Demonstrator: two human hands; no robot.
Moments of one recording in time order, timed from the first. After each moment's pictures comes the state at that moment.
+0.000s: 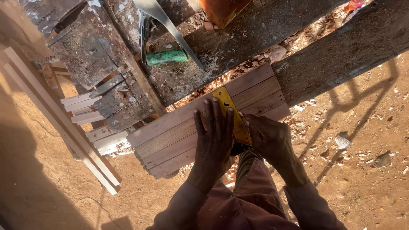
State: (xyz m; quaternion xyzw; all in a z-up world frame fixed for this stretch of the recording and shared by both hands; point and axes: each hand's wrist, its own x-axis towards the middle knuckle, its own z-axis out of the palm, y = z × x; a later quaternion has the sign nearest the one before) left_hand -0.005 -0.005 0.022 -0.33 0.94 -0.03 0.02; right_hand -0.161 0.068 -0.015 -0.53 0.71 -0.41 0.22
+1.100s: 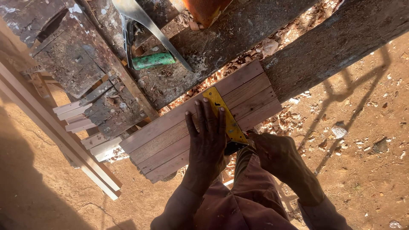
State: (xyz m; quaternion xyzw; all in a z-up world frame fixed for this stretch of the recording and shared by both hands) left_hand 0.003 -0.003 -0.008 -0.32 0.95 -0.02 0.07; right_hand -0.172 0.102 0.019 -0.59 0.70 -0.30 0.26
